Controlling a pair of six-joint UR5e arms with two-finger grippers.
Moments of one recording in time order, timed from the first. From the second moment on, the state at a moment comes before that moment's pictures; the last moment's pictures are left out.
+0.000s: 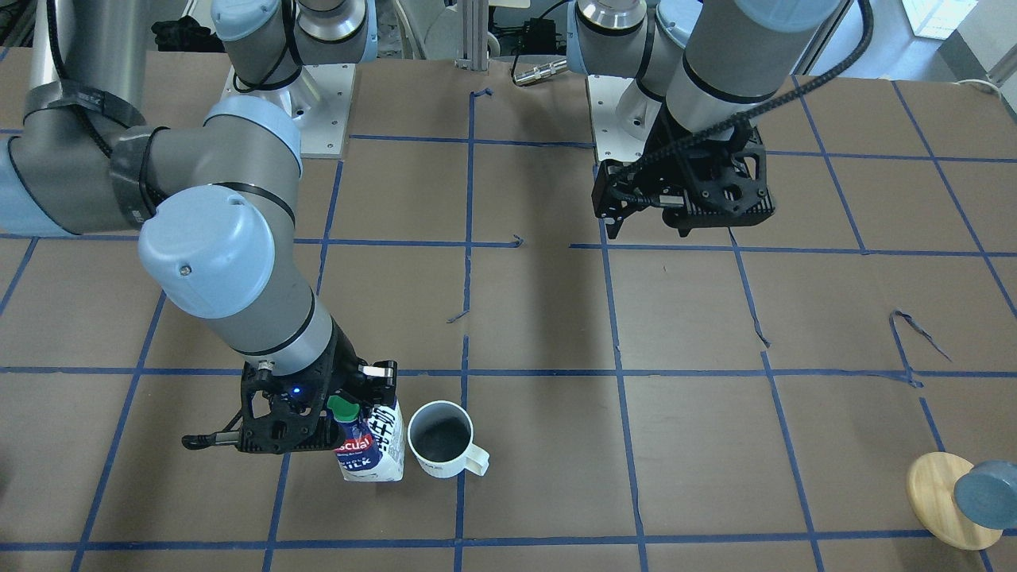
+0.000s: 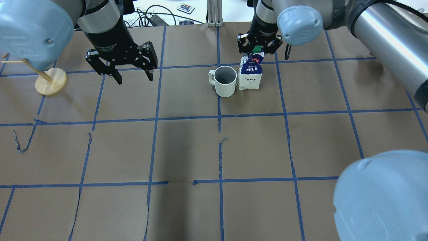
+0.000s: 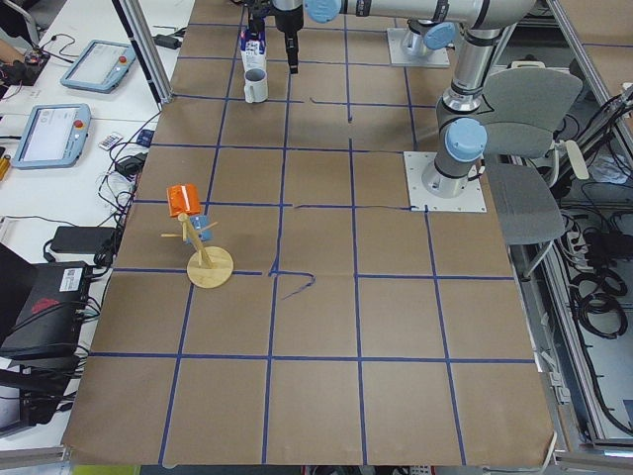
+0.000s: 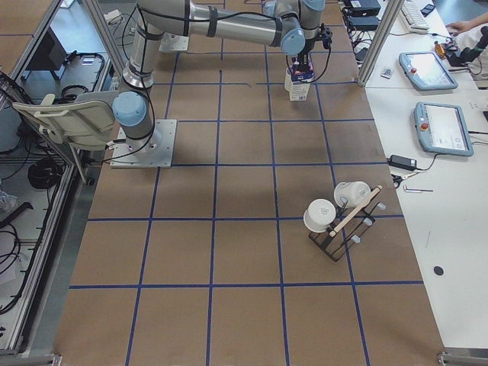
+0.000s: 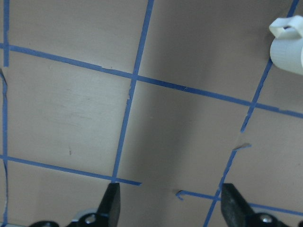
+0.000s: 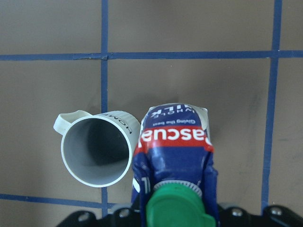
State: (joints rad) left arm -1.65 -1.64 -1.51 -1.55 1.56 -0.11; right arm 1.70 -1.09 1.33 -1.88 -1.43 0.12
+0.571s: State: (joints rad) left arm -1.63 -1.60 -1.56 -1.44 1.56 0.11; right arm 1.73 -1.07 1.34 -1.89 -1.43 0.15
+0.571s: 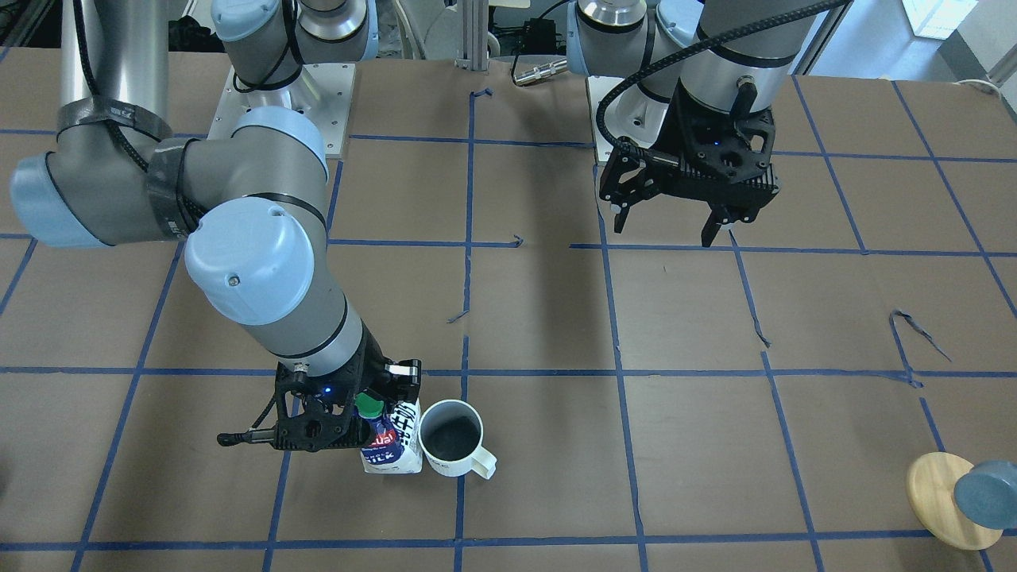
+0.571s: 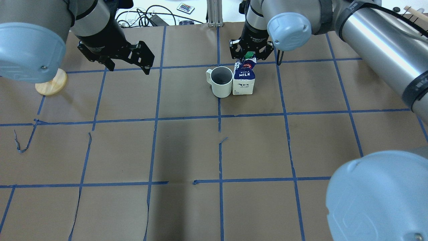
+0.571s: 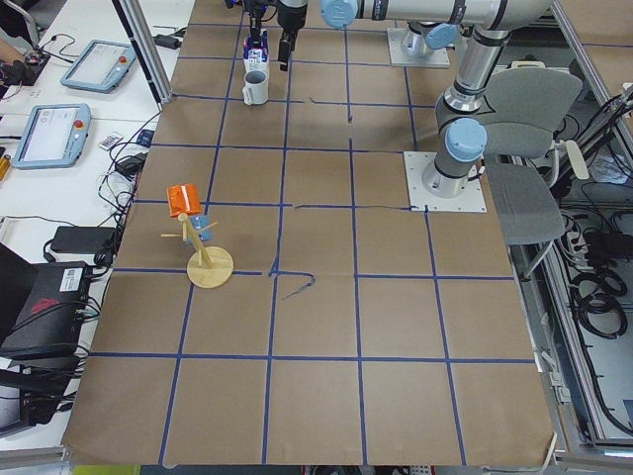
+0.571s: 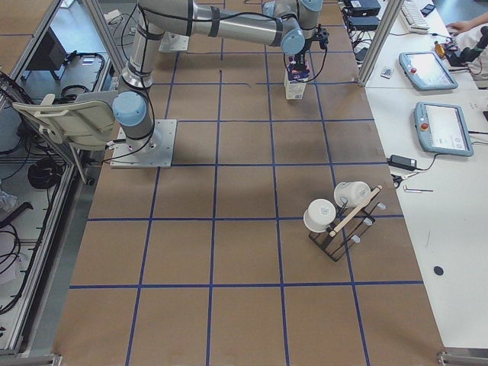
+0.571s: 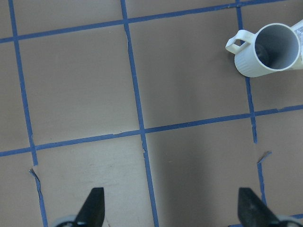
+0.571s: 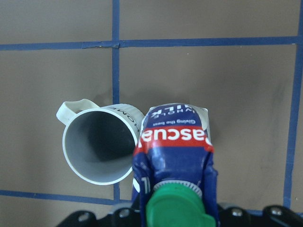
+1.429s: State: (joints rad) left arm -1.62 -1.62 -1.48 -1.57 1.55 0.12; right arm 1.72 -1.08 1.30 -1.88 -1.45 0.13
